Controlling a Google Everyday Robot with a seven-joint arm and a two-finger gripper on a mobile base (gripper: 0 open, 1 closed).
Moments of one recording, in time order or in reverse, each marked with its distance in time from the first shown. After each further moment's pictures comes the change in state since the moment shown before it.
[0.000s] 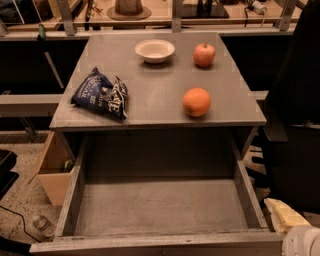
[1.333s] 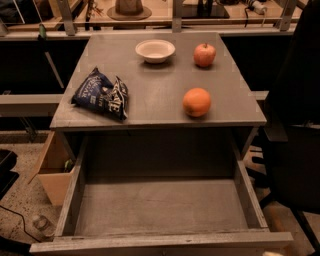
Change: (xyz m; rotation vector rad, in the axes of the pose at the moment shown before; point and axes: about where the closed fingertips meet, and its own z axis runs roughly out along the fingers) arm 0.025 0.076 0.030 -0.090 0.053 -0.036
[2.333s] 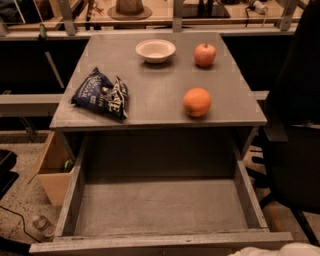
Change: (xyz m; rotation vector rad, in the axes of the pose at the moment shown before) arm -0.052 -0.029 0.104 -0.035 -0.203 -0.129
